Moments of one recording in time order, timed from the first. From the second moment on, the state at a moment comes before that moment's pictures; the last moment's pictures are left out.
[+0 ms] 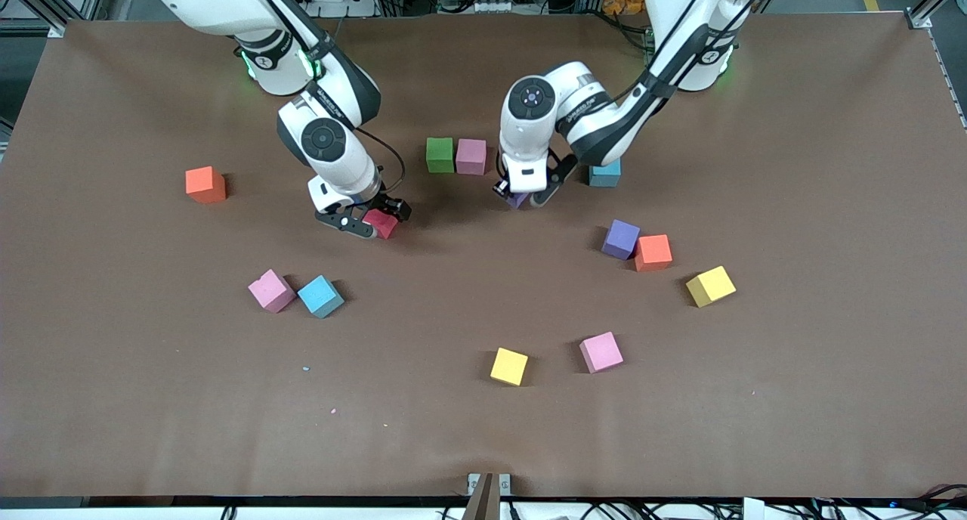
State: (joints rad) left arm -0.35 0.45 -0.57 -2.04 0.21 2.38 -1.98; right arm 0.07 0.34 0.48 -2.28 -0.14 2.52 1.02
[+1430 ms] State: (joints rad) left arm -0.34 0.48 -0.65 -2.11 0.35 2.41 -2.72; right arm 0.08 0.40 0.49 -2.28 -0.18 2.58 1.10
